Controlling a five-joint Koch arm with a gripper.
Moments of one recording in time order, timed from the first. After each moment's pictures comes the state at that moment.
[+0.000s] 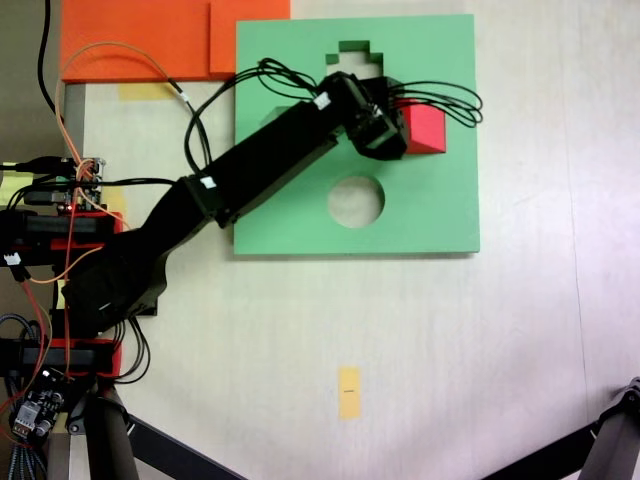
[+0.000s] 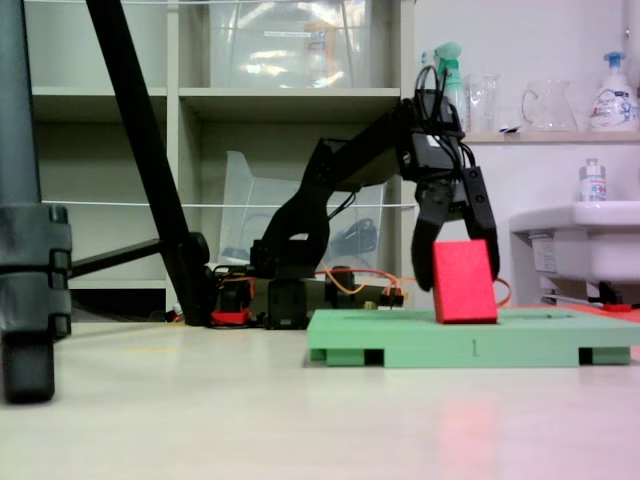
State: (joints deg) arm -31.5 42.6 23.6 91.1 119.7
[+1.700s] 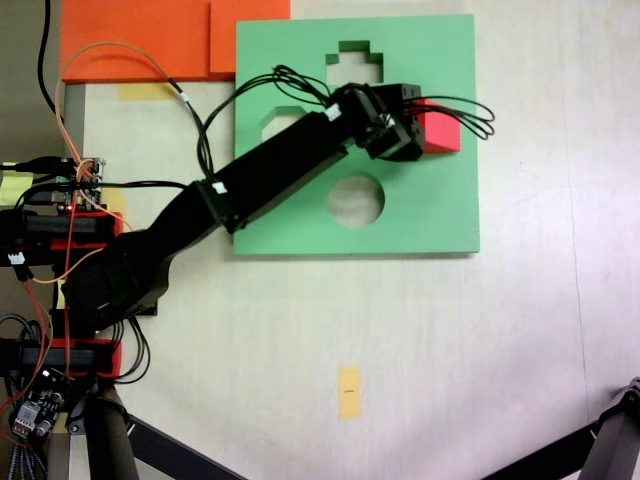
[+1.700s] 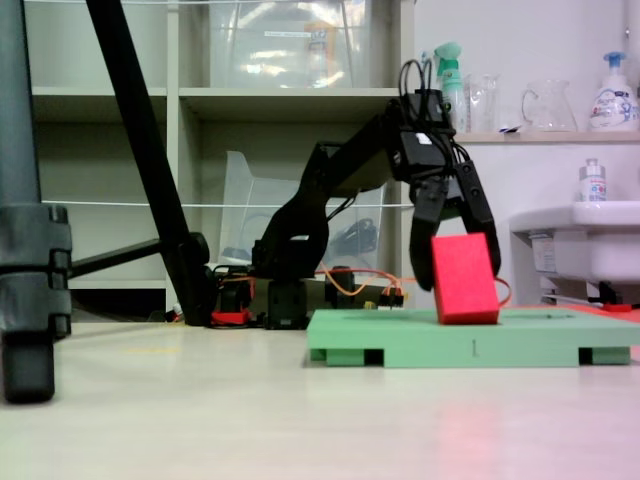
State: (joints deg) arm -27.4 39.2 18.8 88.0 118.2
